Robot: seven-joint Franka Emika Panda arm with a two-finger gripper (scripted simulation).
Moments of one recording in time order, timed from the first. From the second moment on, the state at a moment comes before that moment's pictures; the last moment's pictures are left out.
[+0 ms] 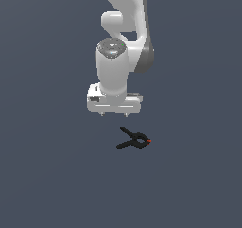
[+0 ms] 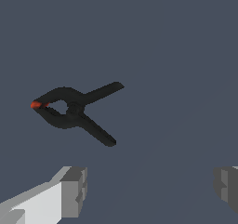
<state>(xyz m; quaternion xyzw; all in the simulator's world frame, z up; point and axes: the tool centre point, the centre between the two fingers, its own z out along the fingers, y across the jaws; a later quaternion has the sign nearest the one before) 0.004 -0.028 0.180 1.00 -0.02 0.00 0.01</state>
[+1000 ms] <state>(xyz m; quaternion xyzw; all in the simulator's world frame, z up) 0.009 -0.014 0.173 1.00 0.03 0.00 0.02</state>
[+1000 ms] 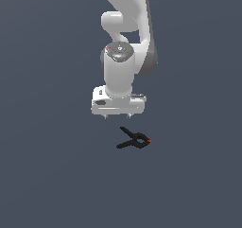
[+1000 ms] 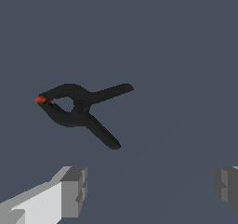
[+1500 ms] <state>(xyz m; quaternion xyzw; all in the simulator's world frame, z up) 0.015 -0.005 0.160 0.99 0.11 0.00 0.02</state>
